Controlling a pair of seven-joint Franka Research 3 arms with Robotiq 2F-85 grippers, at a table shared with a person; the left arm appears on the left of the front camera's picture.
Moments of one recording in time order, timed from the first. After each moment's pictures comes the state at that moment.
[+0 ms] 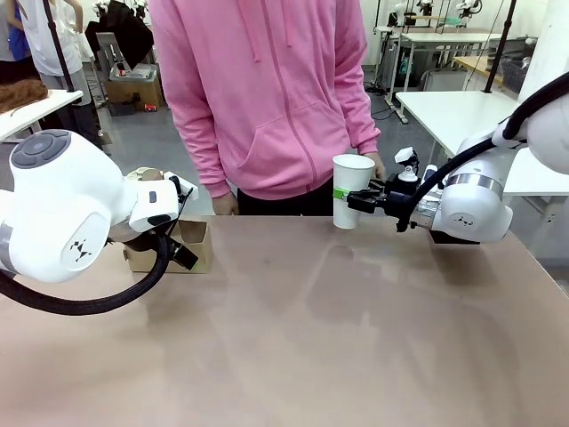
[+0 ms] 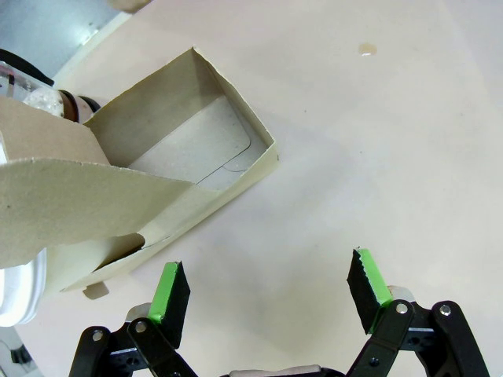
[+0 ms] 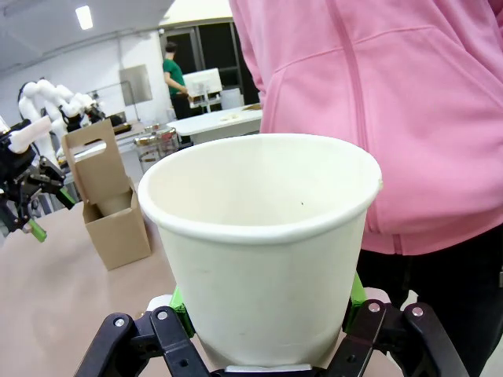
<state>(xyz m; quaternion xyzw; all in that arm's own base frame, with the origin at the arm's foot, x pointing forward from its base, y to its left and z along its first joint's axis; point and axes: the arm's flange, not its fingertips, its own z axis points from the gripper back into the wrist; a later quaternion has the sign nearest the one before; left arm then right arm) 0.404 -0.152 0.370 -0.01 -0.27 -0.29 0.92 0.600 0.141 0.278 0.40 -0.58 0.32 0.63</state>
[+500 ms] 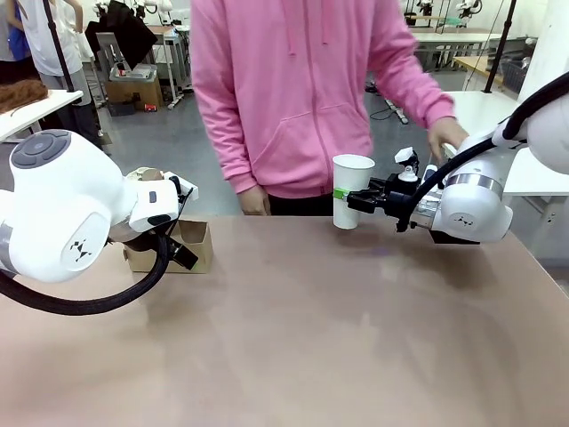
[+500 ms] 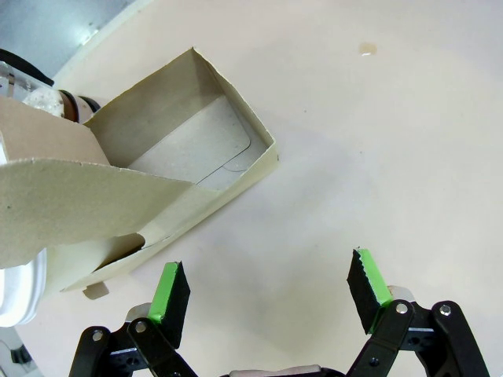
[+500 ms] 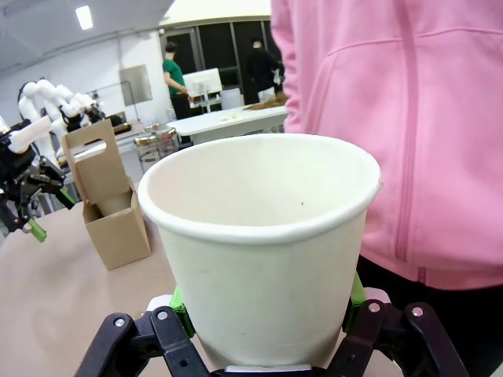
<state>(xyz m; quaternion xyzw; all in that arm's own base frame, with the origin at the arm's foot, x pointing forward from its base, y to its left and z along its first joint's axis) 0.404 -0.152 0.370 -0.01 -0.27 -0.29 0.92 0.600 0.141 0.278 0.40 -0.58 0.32 0.63</state>
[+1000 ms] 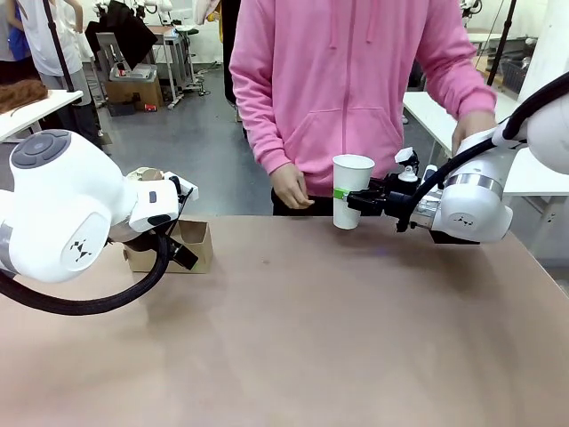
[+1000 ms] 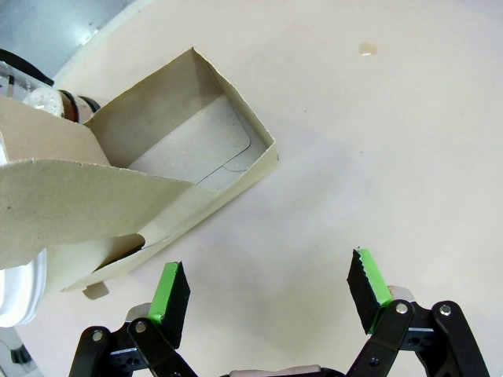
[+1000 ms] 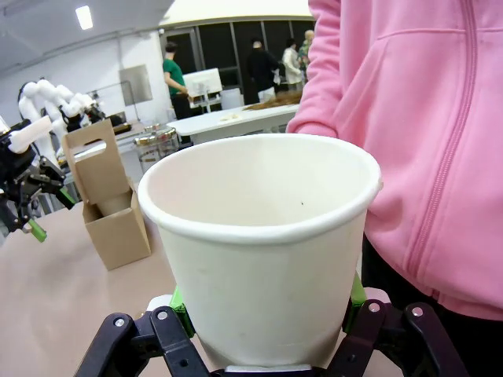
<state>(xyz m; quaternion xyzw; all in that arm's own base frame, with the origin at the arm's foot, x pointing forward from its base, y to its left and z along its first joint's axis) 0.404 -0.152 0.370 -0.01 -0.27 -0.29 0.92 0.600 0.141 0.278 0.40 -0.58 0.32 0.63</state>
